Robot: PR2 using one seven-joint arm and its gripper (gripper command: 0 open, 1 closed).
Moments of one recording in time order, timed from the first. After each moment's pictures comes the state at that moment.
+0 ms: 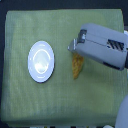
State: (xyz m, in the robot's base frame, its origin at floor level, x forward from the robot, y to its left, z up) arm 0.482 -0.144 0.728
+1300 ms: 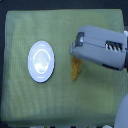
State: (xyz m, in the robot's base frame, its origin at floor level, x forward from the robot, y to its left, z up) arm 0.468 -0.130 0.739
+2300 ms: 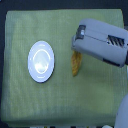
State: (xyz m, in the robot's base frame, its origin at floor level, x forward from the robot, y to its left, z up) arm 0.488 -0.133 0.761
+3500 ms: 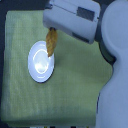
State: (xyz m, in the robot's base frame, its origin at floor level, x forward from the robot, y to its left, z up) arm 0.554 0.028 0.863
